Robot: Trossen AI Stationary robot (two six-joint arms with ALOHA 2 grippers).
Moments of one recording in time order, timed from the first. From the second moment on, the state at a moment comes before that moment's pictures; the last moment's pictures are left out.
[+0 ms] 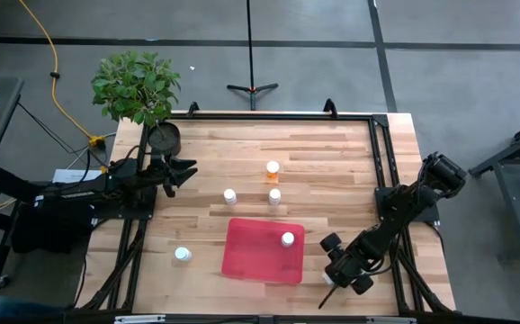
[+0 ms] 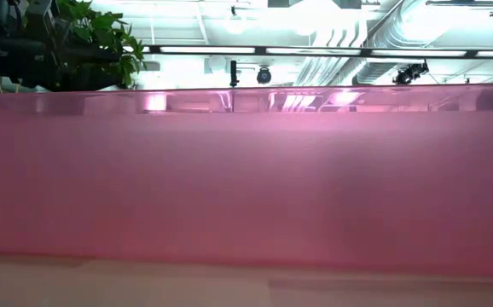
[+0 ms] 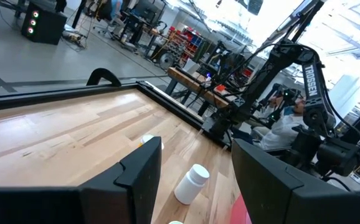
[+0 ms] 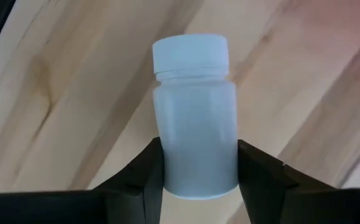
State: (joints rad) left arm 0.15 0.02 0.07 -0.01 -0.15 -0.51; right arm 0.76 1.65 0.88 -0.54 -0.03 0.24
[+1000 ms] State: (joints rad) left arm 0.15 0.02 0.07 -0.01 -0.15 -0.51; right arm 0.59 1.22 0.88 -0.43 0.57 0.60
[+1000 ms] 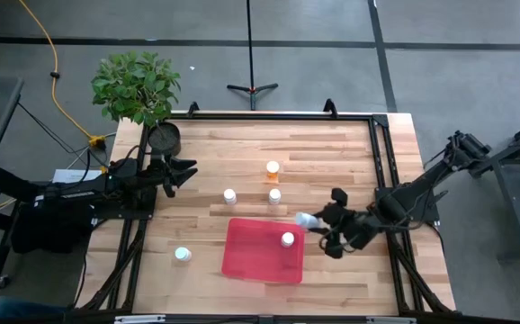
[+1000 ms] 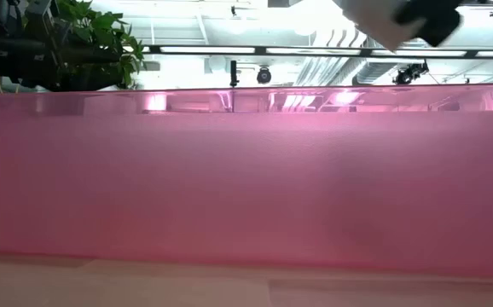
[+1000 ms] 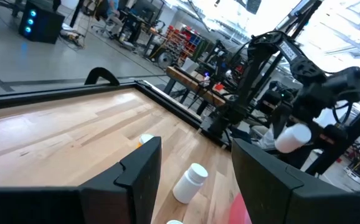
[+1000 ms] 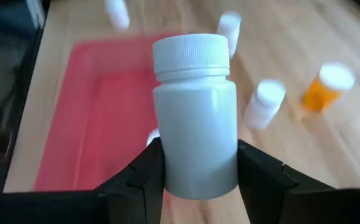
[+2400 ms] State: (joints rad) left arm 0.15 0.30 0.07 0.44 -0.08 -0.34; right arm 0.19 1.22 0.44 0.66 0.50 0.36
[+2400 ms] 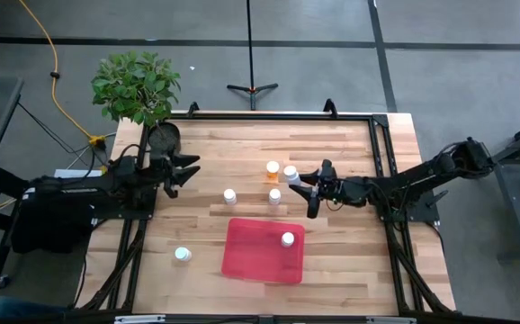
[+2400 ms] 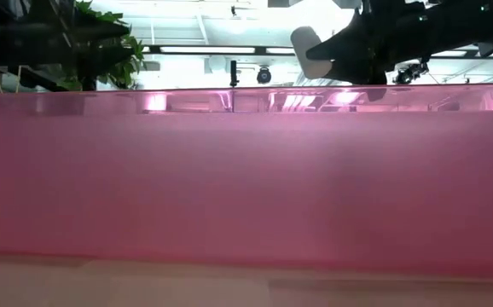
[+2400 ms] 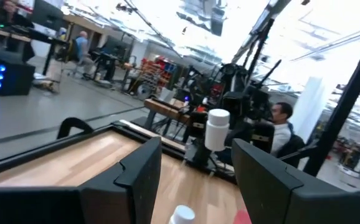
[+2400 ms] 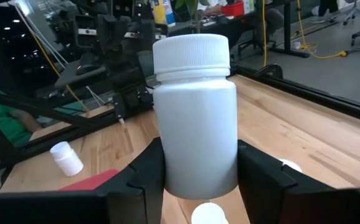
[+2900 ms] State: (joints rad) left arm 0.15 0.80 0.31 0.60 -0.01 -0.31; right arm 0.18 1.22 0.44 0.68 0.51 0.36
